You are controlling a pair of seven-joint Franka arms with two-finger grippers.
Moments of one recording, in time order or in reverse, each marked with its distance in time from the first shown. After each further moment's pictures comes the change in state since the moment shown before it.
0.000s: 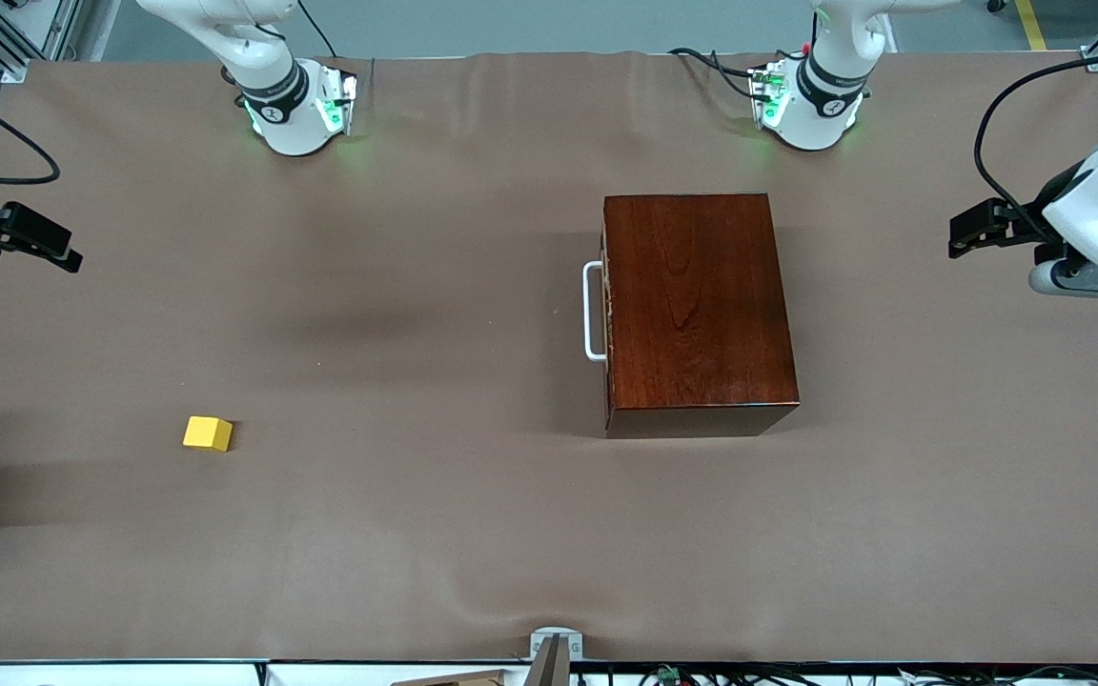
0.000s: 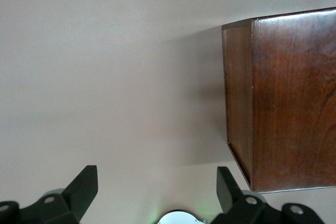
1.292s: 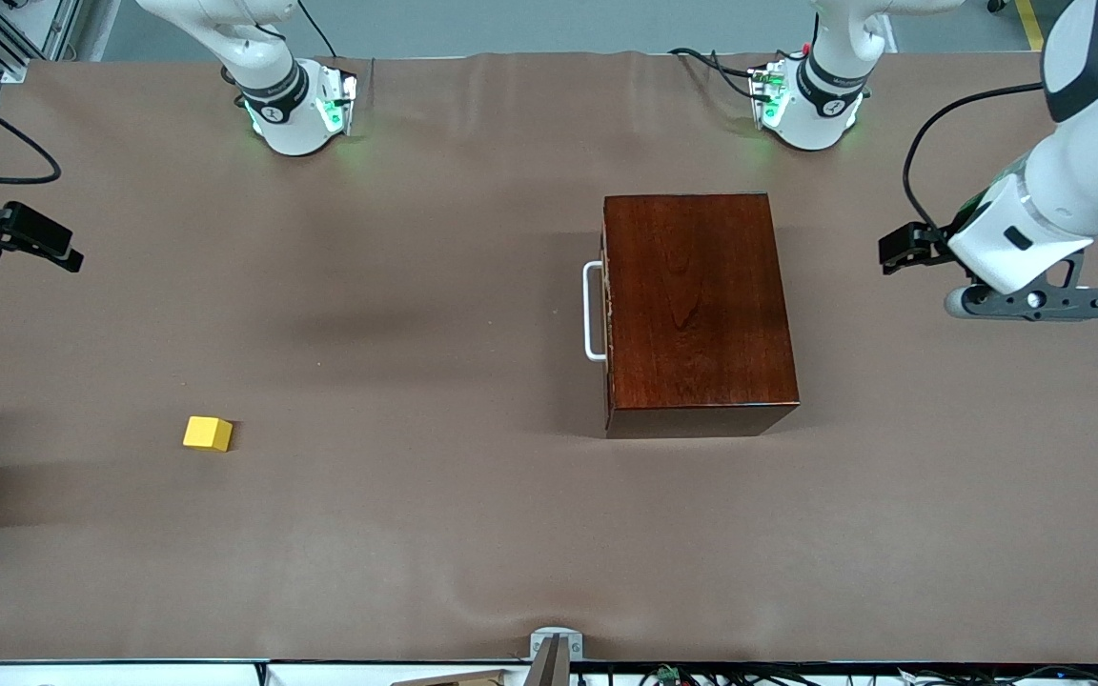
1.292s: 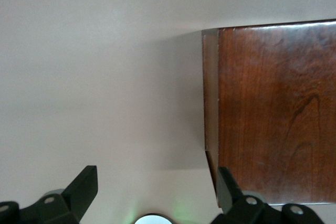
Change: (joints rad) left arm -0.091 0.079 -0.040 0.051 0.000 0.010 -0.177; right arm 0.000 0.000 0.001 0.000 0.000 -0.001 0.000
